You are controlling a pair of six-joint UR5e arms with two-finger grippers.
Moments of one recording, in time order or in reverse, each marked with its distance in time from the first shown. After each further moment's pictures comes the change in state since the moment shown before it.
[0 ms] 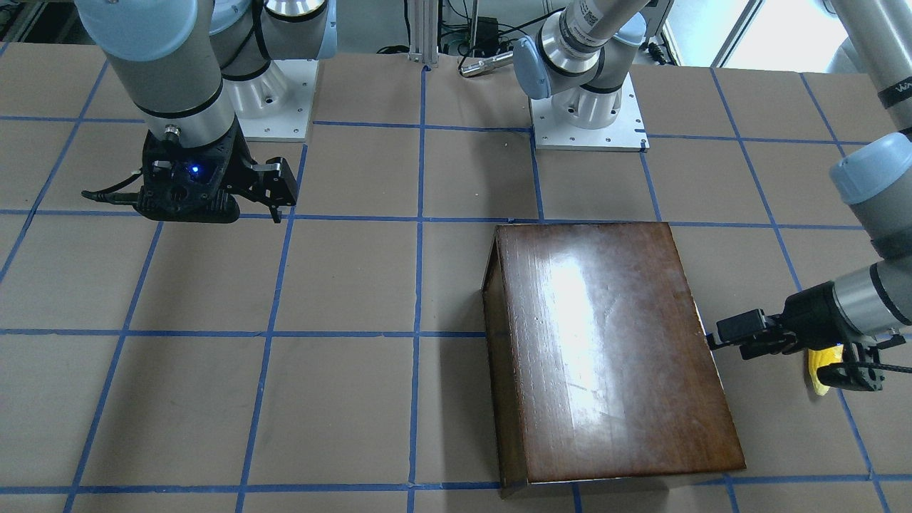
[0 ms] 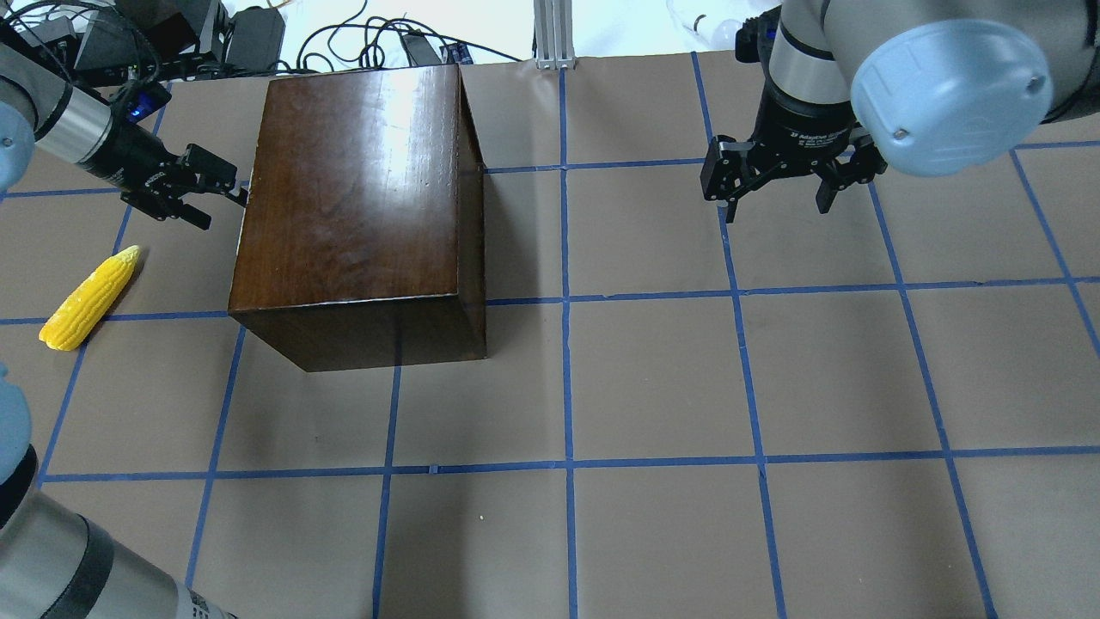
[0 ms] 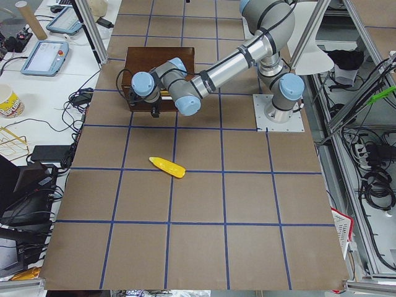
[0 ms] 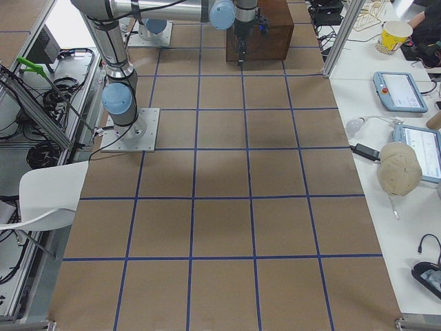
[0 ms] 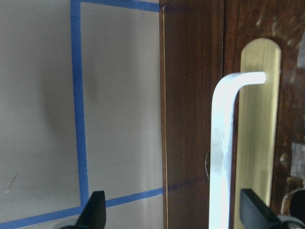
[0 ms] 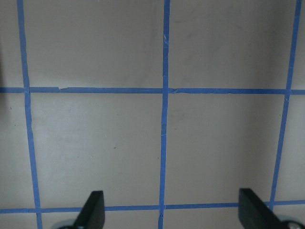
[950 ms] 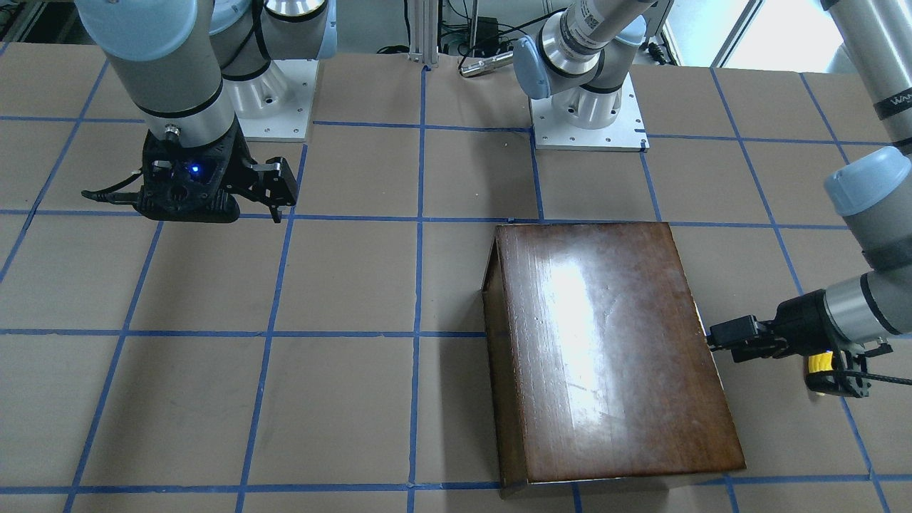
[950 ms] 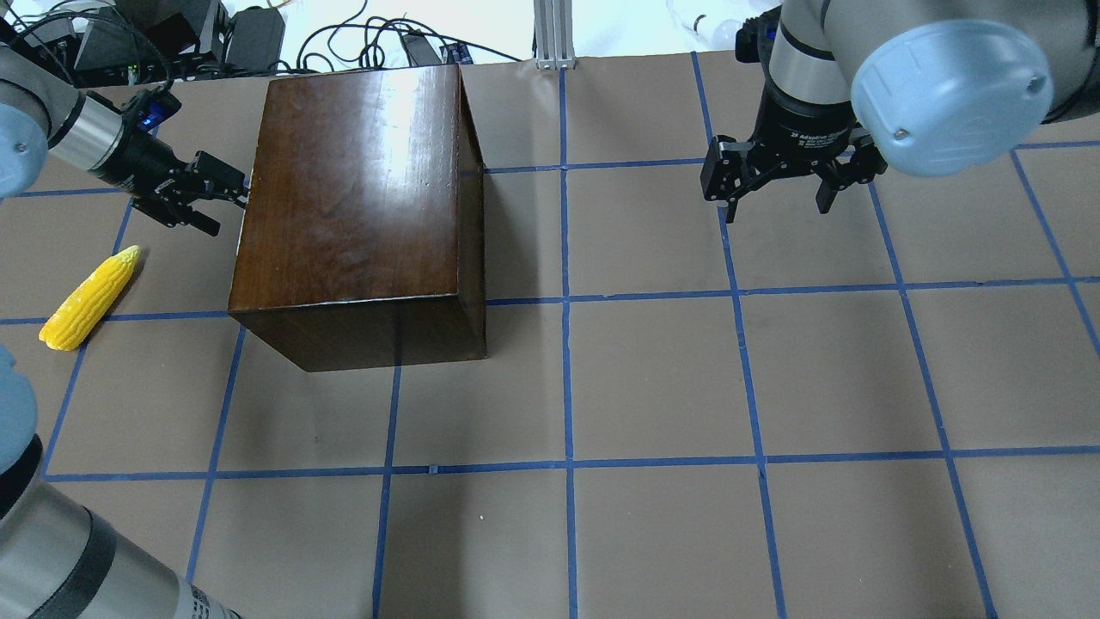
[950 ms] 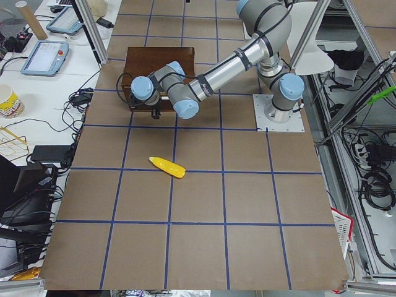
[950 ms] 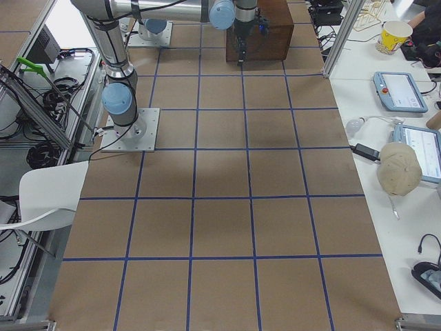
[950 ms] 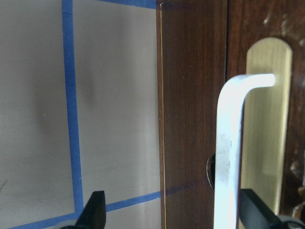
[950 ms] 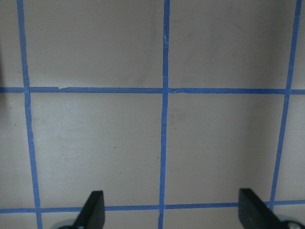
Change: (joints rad) left arm -0.003 -0.028 -0.002 0.000 -0.001 0.003; right arm 0.000 0.000 0.000 0.000 0.000 0.000
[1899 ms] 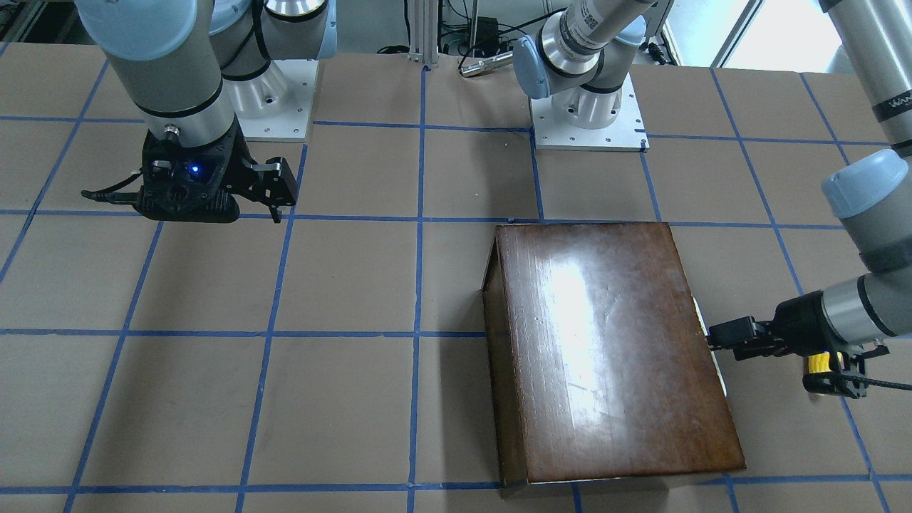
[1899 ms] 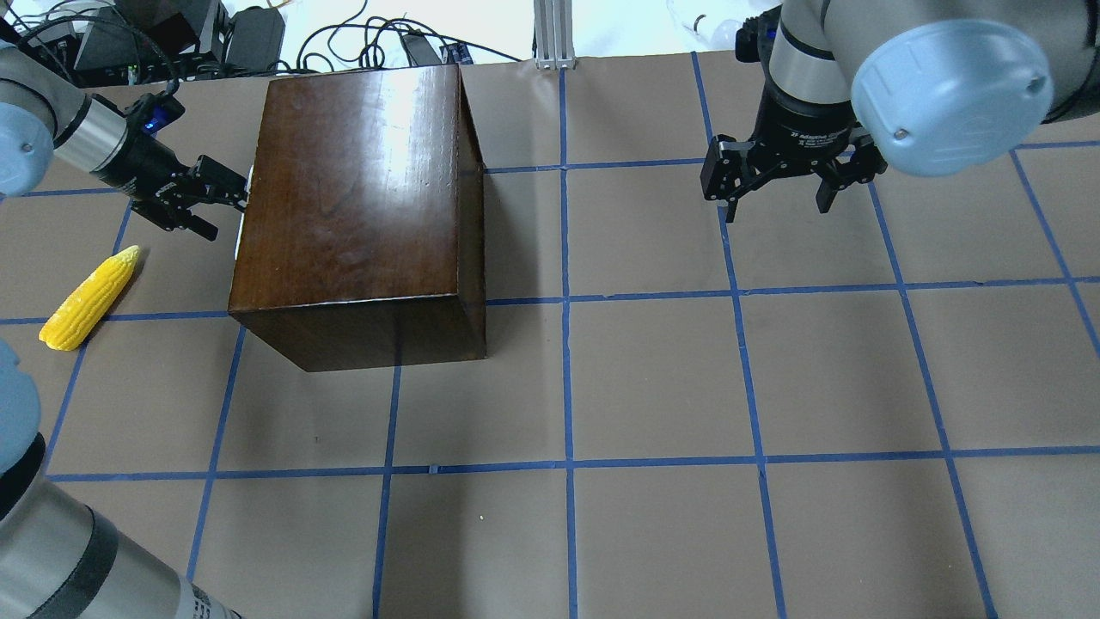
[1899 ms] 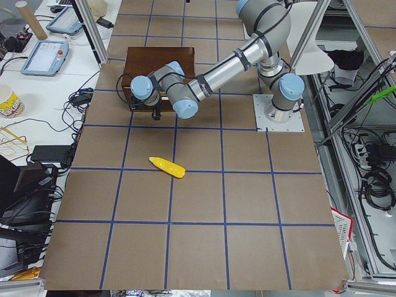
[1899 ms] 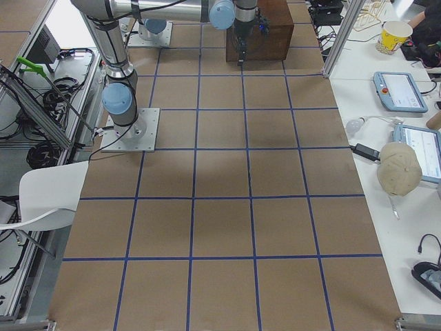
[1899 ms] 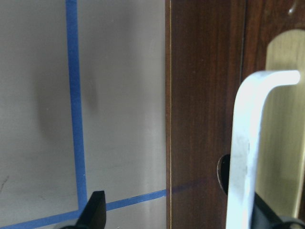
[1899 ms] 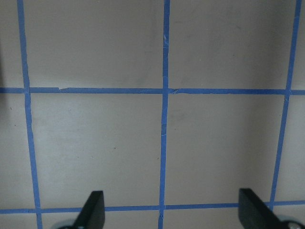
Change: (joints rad) left arm -0.005 -0.002 0.002 0.004 0.046 -0.019; right arm 0.000 0.000 0.000 -0.001 0.000 0.000
